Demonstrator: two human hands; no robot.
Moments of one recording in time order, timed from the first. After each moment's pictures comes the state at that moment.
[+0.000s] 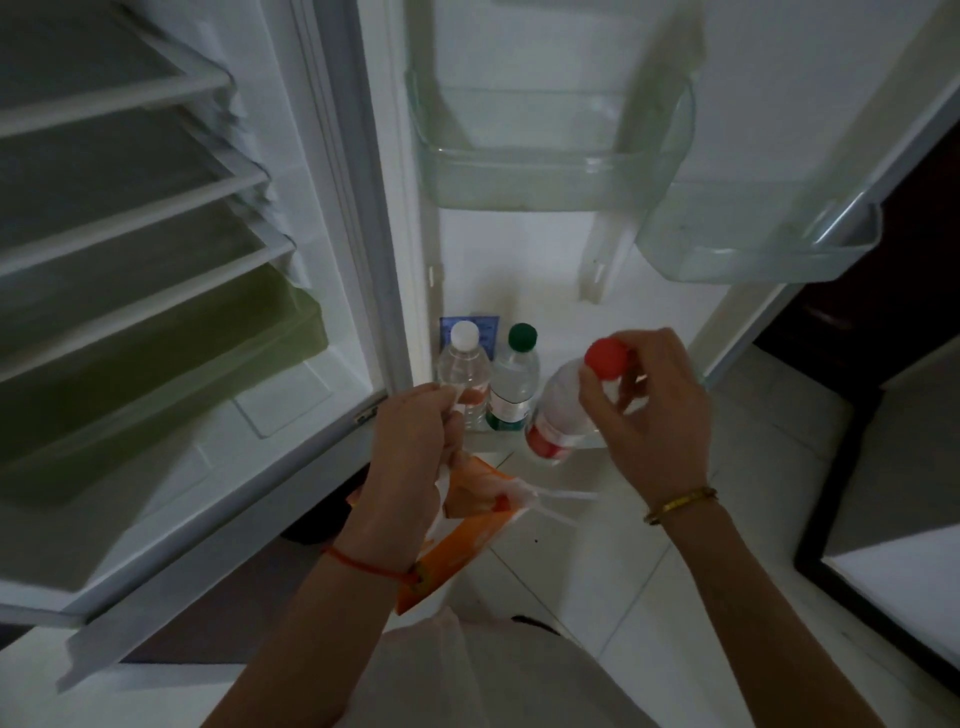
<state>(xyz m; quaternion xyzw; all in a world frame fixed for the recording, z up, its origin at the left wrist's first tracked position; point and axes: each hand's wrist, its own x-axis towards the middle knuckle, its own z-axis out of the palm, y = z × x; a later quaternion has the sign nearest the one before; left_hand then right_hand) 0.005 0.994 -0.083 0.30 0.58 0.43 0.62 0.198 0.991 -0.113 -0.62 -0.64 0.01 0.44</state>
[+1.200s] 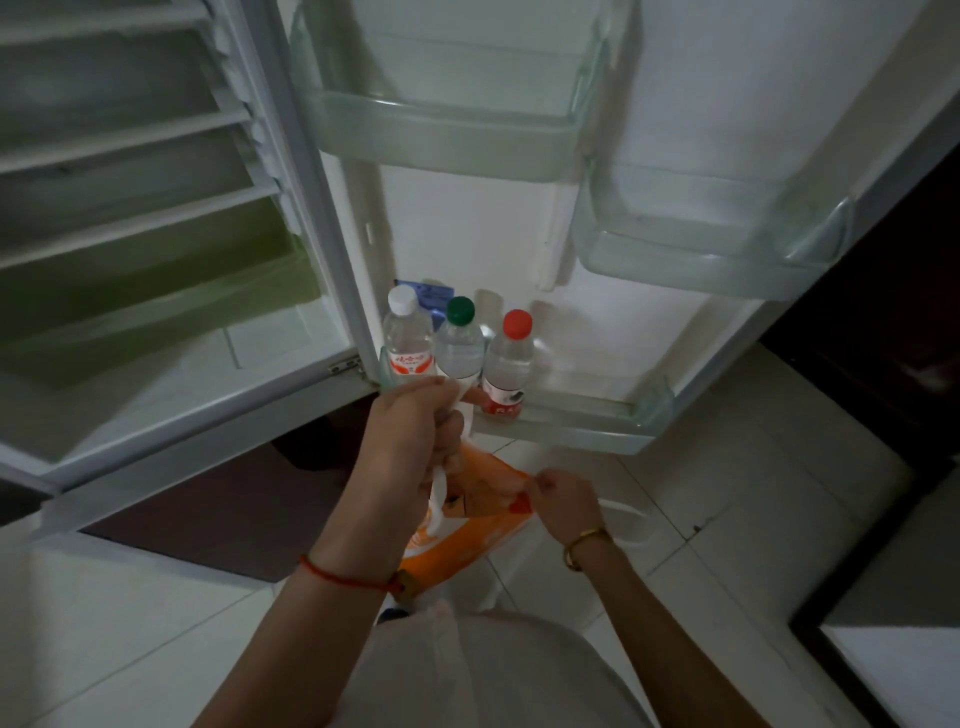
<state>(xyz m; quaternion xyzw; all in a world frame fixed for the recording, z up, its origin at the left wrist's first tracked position) 0.119 0.957 -0.077 0.25 0.57 0.49 0.61 0.295 0.996 -0.286 -0.70 -0.63 0.33 0.07</state>
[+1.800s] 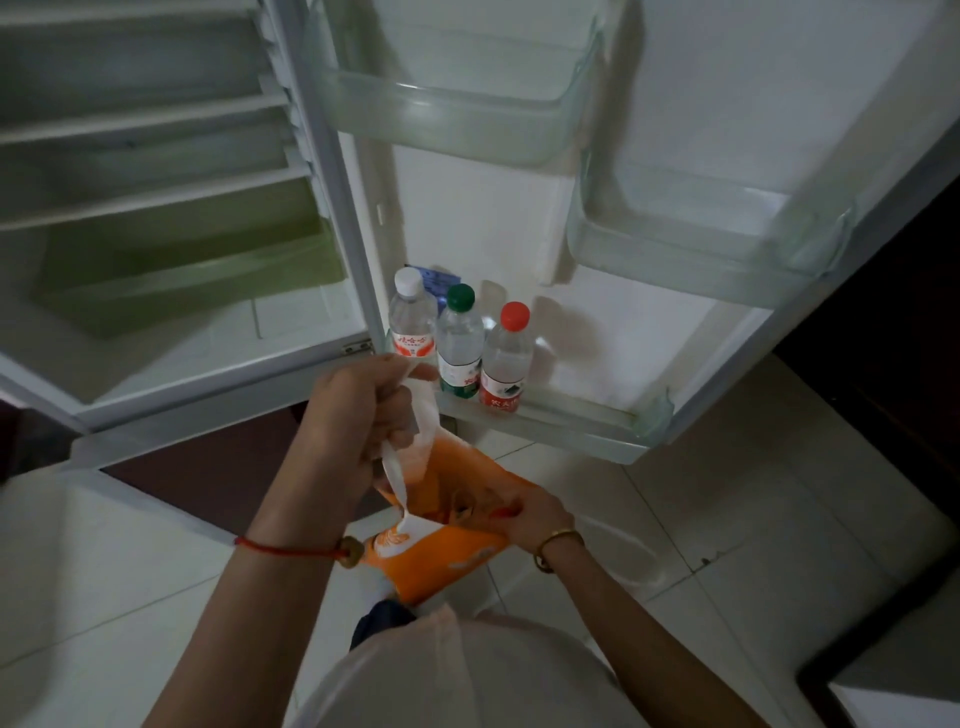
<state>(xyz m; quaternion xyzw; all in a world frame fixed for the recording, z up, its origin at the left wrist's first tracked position) 0.120 0.939 -0.070 0.24 0.59 0.52 0.56 0.299 0.981 -0.277 -0.63 -0.67 0.39 -0.04</state>
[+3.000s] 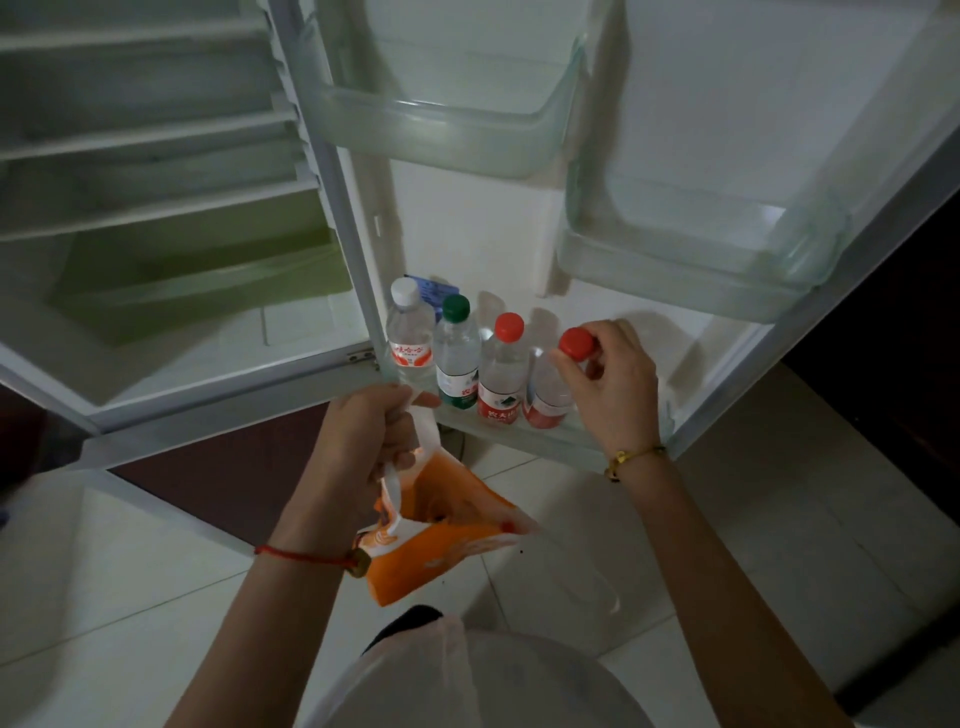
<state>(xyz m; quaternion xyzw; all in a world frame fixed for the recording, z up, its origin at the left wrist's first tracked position) 0.137 0.945 -0.095 0.23 0.63 0.51 0.54 0.333 1.067 -0.149 -0.53 -0.73 0.18 0.39</state>
